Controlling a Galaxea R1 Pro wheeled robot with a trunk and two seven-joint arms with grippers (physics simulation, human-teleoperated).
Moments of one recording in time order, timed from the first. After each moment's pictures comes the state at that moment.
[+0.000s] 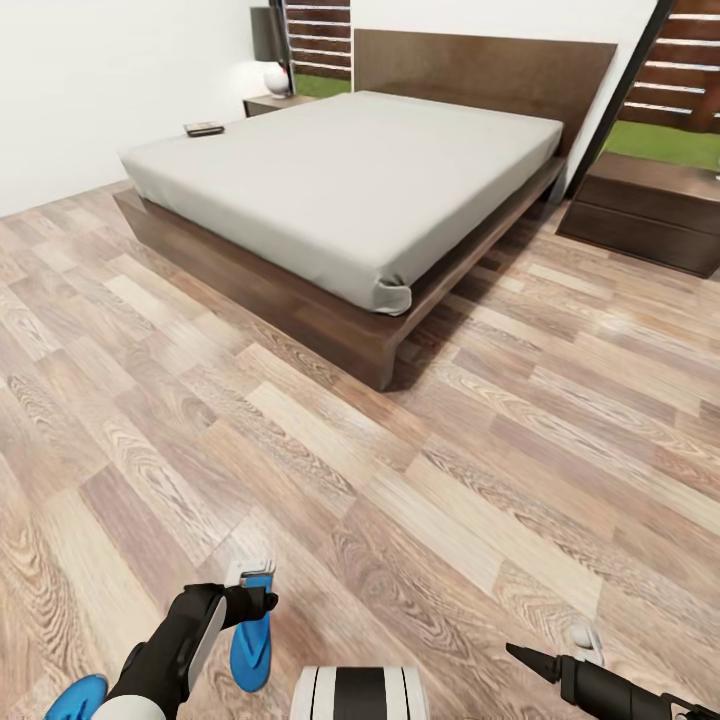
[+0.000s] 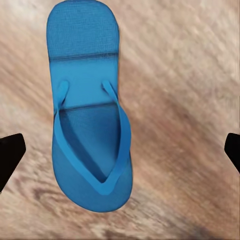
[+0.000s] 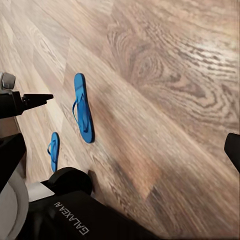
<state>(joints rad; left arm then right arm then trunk) -0.46 -0.04 0.11 -0.79 -0.07 0.63 -0.11 -0.16 -0.39 -0.04 -0.83 -0.56 0.42 1.05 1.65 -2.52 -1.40</state>
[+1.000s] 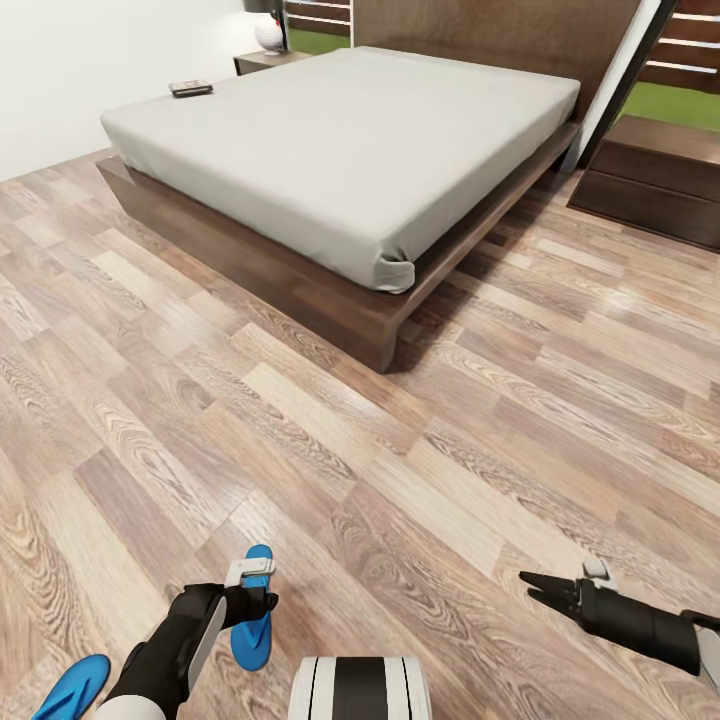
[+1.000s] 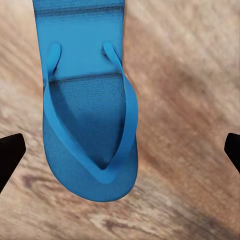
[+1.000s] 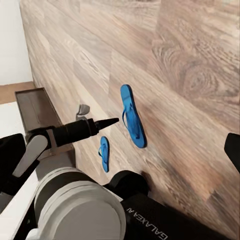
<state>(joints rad) -0.46 -0.04 0.11 -0.79 -0.06 0.63 -0.12 -0.16 -0.41 -0.23 -1.24 -0.58 0.98 1.05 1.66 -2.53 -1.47</state>
